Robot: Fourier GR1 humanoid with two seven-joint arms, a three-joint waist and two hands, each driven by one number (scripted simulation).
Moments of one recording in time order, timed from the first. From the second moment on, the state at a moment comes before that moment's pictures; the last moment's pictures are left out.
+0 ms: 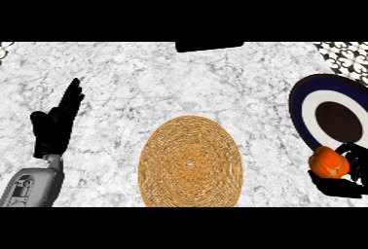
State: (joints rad) left arm -0.21 0.27 0.02 -1.40 -0.01 0.12 0.08; right arm 0.14 -0.54 0.04 -1.64 0.68 -0.05 0.46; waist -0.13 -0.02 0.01
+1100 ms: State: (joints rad) left arm -0.24 0.24 -0.03 -1.43 -0.03 0.09 0.10; right arm 0.05 -0.95 -0.57 -1.03 0.02 0.33 -0.54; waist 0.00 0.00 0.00
